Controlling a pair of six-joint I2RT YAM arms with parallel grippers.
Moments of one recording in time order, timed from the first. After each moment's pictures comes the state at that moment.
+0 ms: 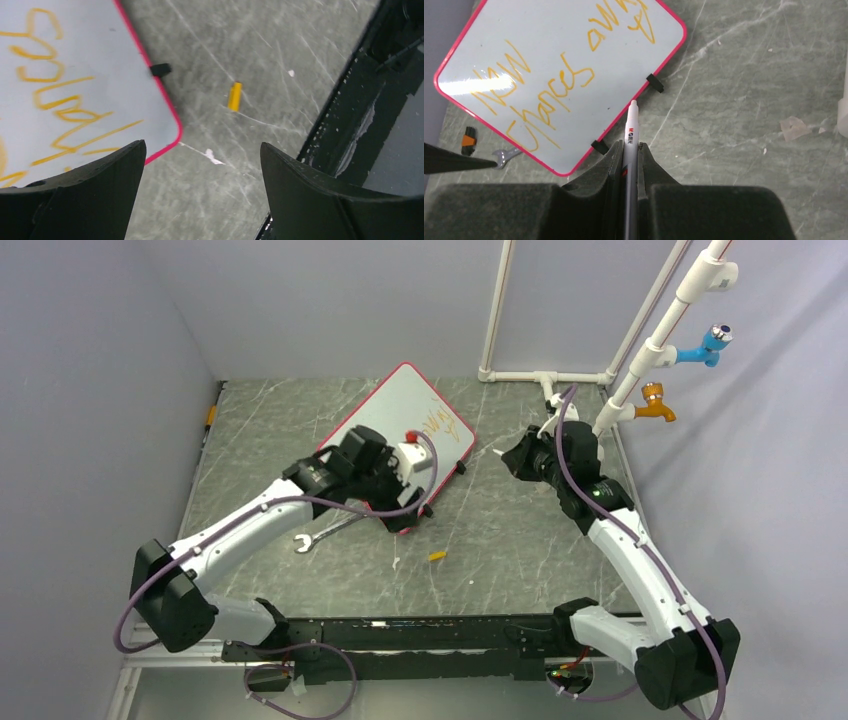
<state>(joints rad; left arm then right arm) -0.71 1.34 1.20 -0.61 0.33 0.14 0.29 1.03 0.95 -0.36 -0.09 0.41</state>
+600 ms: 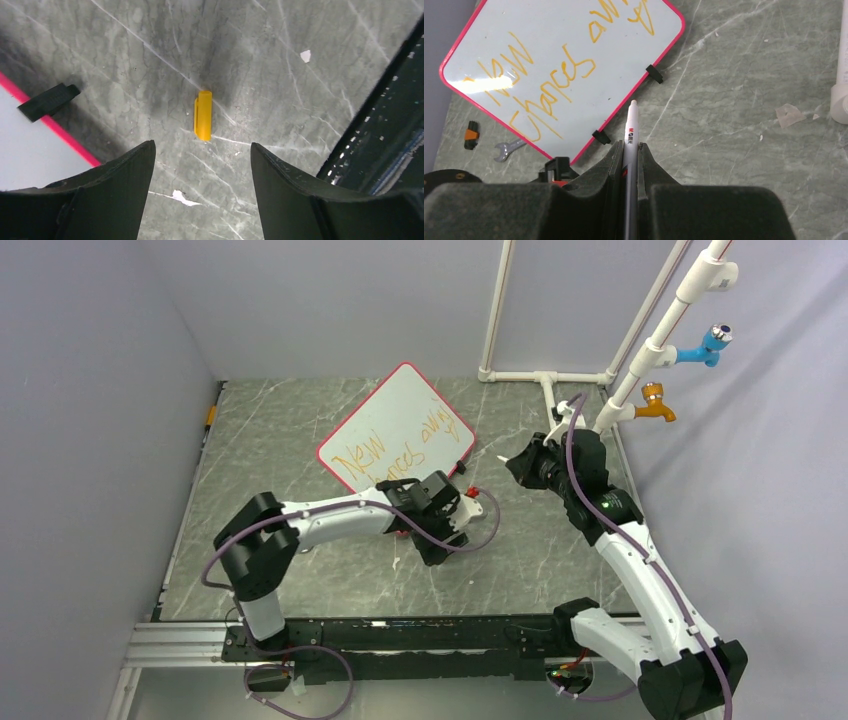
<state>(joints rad) -0.99 1.73 1.22 -0.53 0.17 0.13 0.29 0.95 0.92 -0.43 -0.09 0.42</state>
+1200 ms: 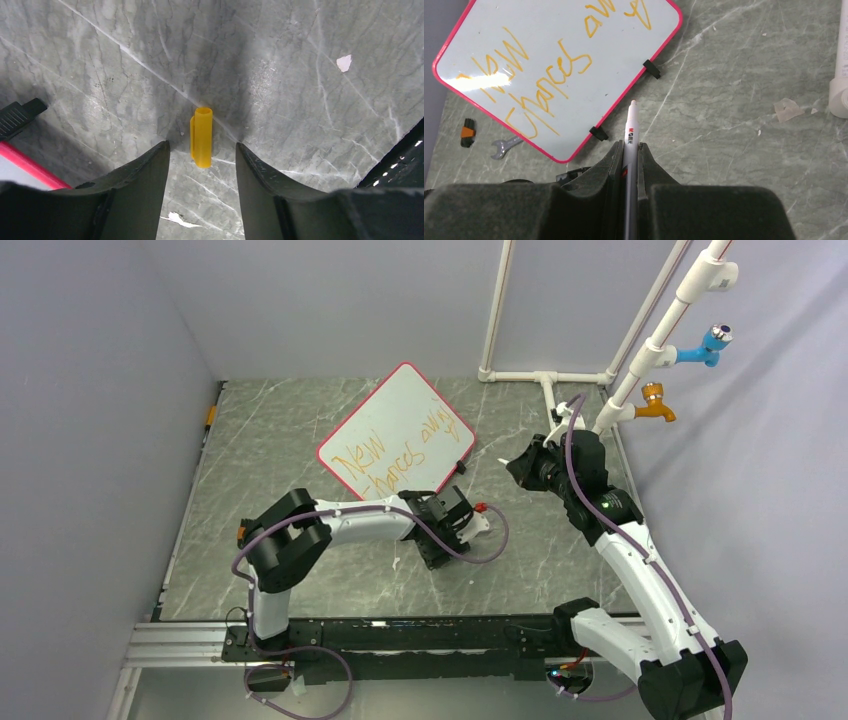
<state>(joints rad) -1.05 1.89 1.26 -0.55 0.06 0.13 0.29 0.95 0.92 -0.45 -0.08 0.41</state>
